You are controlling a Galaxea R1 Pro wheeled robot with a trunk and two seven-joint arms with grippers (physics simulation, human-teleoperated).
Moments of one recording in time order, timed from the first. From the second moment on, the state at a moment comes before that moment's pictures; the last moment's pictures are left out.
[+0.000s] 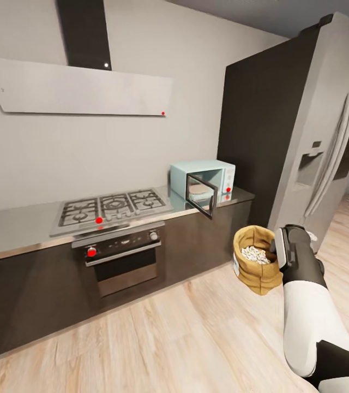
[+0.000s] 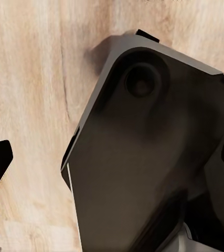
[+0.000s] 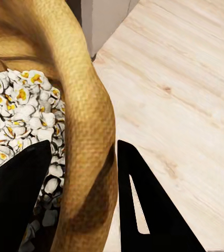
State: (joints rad) left arm 0.00 -0.01 0.02 -0.12 0.42 -0.02 0.15; right arm -0.92 0.01 -0.41 -1.02 0.13 1.04 -0.39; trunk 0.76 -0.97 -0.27
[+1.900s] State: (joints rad) left arm 0.00 -0.01 0.02 -0.12 0.42 -0.02 0.15; right arm -0.92 0.01 -0.41 -1.02 0.14 1.04 -0.34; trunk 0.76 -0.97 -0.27
